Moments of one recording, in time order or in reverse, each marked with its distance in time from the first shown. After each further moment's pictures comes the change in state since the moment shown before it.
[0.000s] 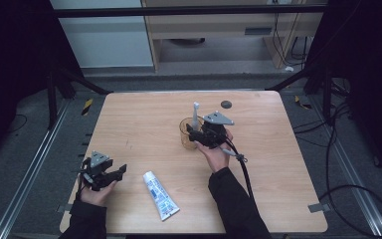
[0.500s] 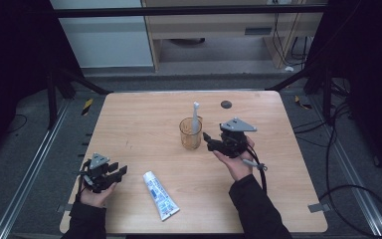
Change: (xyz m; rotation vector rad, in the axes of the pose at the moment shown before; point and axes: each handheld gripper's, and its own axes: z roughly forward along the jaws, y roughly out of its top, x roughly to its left) left arm -0.008 -0.002 -0.006 0.008 -0.057 -0.008; right arm -0.022 0.000 -0.066 0.062 0.015 -0.053
